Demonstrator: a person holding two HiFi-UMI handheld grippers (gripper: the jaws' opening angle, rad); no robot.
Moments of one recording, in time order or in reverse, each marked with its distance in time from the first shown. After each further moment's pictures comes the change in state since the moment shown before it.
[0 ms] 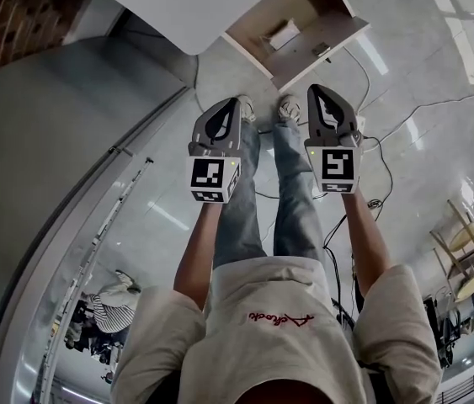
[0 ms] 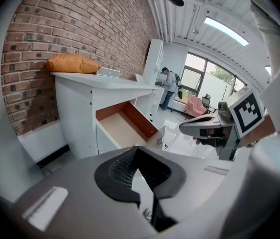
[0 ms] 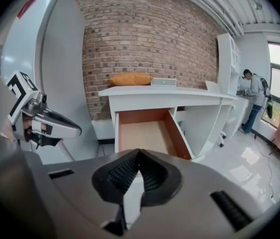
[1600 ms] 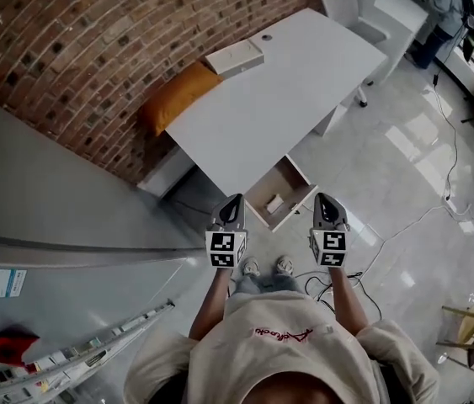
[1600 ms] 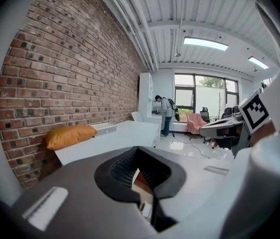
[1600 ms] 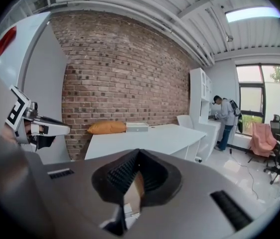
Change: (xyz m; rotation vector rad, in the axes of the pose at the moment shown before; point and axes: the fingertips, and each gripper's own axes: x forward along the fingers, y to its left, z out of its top) left arm -0.141 -0.053 0.313 0.202 -0.307 0.072; right arm -0.207 -0.093 0.257 0.112 -0.283 -0.240
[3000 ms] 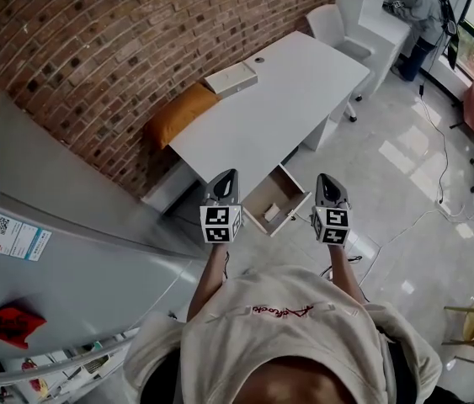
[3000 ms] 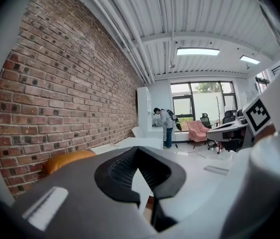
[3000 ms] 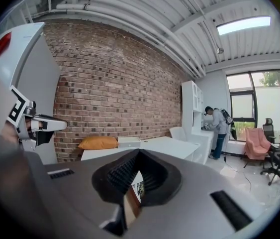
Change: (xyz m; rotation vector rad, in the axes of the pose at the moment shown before) left arm -0.004 0.013 0.099 0.073 -0.148 0.008; right arm -0.022 -0.030 0.075 0.020 -0.128 -0.079
